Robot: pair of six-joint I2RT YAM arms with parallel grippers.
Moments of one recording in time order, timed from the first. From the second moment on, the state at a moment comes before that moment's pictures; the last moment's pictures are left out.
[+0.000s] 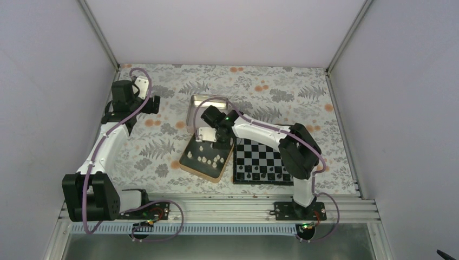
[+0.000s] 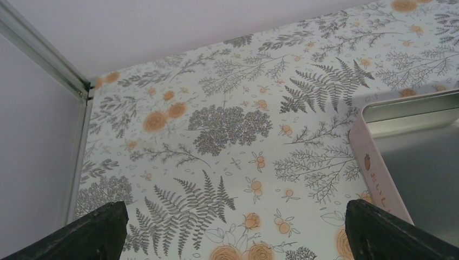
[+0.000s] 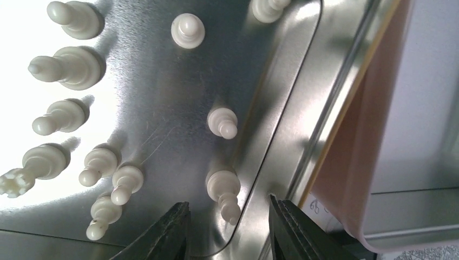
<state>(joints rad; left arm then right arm) 0.04 1.25 0.95 -0.26 0.10 0.23 0.91 1.93 1.44 -0.80 0.07 -0.66</state>
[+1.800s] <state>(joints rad) 0.04 1.25 0.95 -0.26 0.10 0.23 0.87 1.85 1.46 -0.85 0.05 -0.65</state>
